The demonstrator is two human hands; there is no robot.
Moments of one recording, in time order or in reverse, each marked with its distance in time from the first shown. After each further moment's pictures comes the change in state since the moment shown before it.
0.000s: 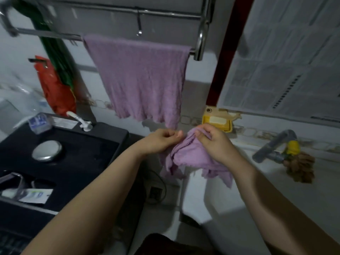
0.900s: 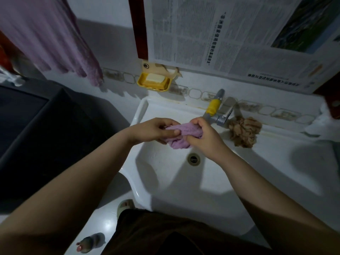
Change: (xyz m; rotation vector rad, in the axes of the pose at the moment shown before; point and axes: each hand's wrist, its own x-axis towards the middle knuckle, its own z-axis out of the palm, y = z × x) left_hand 0.084 0.057 0.245 -0.116 -0.281 -0.088; right_hand -0.099 0.187 -0.183 0.060 -0.149 0.091
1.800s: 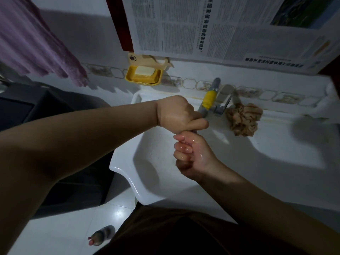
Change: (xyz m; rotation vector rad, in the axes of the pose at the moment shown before) left_hand 0.073 0.056 0.012 1.428 0.140 1.370; right_hand -0.027 -0.048 0.023 1.251 -0.084 0.820
